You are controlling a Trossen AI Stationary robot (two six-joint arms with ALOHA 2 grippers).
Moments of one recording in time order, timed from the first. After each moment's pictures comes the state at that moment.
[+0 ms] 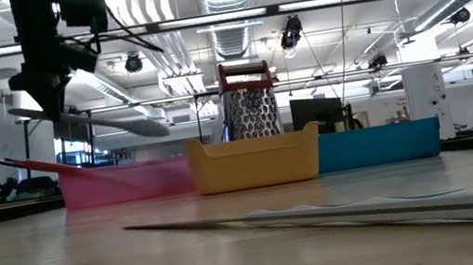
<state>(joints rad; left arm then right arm) 0.46 1.12 1.04 -1.31 -0.54 0.21 0.65 1.23 0.91 0.11 0.91 0.10</state>
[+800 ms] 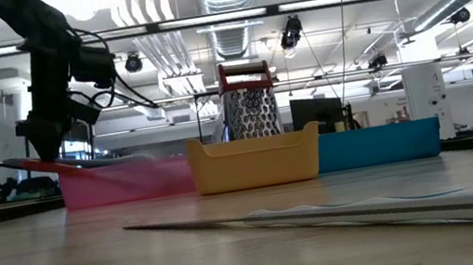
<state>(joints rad) 0.77 1.23 0.85 -1.06 -0.42 0.44 0.65 1.23 0.91 0.11 0.91 0.10</state>
